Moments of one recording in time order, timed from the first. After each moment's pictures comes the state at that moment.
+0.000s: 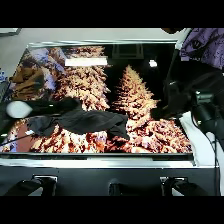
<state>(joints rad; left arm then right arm) -0.18 -1.01 0.99 1.19 -0.95 -1.90 0.17 -1.17 1.07 1.72 -1.24 -1.48</state>
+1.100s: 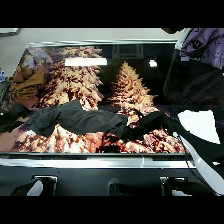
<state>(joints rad) 0.36 -0.88 0.99 1.29 -1.29 -1.83 0.29 -1.46 0.80 2.47 -1.07 -1.80</state>
